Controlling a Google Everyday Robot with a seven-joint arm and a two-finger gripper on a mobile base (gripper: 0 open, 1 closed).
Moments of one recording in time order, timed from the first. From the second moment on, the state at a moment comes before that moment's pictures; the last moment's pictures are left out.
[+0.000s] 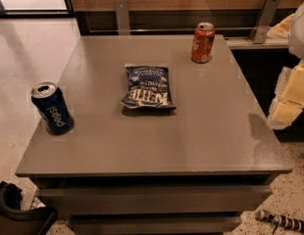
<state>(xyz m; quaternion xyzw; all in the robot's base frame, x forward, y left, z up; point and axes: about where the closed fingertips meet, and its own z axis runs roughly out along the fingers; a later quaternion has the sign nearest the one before) 0.438 -0.213 0.988 -0.60 0.78 -0.05 0.18</state>
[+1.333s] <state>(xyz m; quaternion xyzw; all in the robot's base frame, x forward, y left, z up) 0.561 -0.254 0.981 -0.54 0.75 -0.03 0.38</state>
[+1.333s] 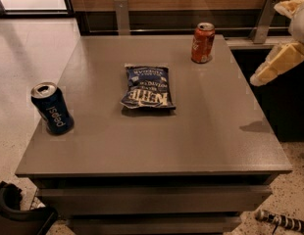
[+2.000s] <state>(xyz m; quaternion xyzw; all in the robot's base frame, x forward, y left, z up) 0.671 -0.250 0.960 -0.40 0.70 0.08 0.59</state>
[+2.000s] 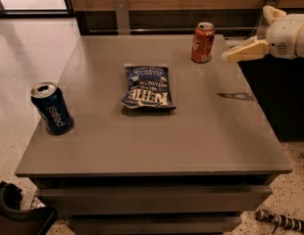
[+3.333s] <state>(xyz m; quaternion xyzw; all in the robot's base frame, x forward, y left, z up) 0.762 -0.226 0.934 -0.36 0.68 0.17 0.62</state>
